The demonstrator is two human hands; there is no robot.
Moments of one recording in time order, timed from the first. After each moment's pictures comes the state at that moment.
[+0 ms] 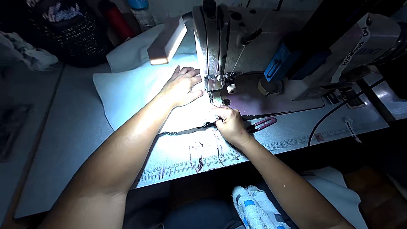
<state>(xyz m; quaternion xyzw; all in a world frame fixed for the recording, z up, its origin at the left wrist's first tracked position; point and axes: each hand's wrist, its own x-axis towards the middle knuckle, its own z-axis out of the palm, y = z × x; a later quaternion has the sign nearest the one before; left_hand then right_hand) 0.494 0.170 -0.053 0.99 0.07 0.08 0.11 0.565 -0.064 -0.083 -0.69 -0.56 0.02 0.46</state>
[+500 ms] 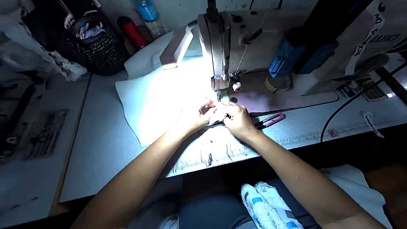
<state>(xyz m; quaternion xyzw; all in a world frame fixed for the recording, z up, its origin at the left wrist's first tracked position) 0.443 0.090 -0.075 0.93 0.11 0.22 0.27 0.570 -0.060 -0.086 -0.67 -0.57 0.00 0.46</state>
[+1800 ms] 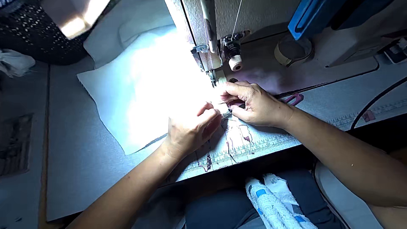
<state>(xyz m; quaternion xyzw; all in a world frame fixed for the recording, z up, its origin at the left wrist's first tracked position) 0.423 0.053 -0.074 0.95 0.01 0.27 0.12 0.620 -0.077 -0.068 -0.57 -0.69 0.15 0.42</state>
